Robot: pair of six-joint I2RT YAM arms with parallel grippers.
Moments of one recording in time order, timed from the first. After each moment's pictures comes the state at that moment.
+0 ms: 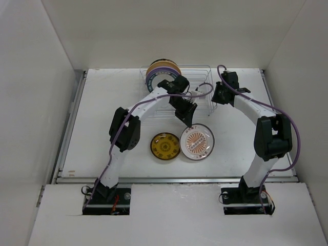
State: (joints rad) left arm -0.68 2.22 2.04 -1.04 0.72 0.13; right arm 0.18 1.79 1.36 -0.35 0.04 0.42
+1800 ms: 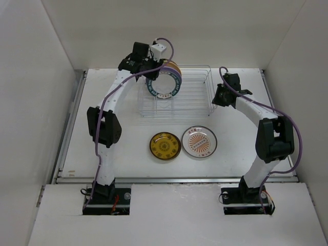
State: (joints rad) left arm -0.34 2.11 2.17 -0.70 0.16 0.21; right arm 0.17 1.76 1.30 -0.35 0.00 0.44
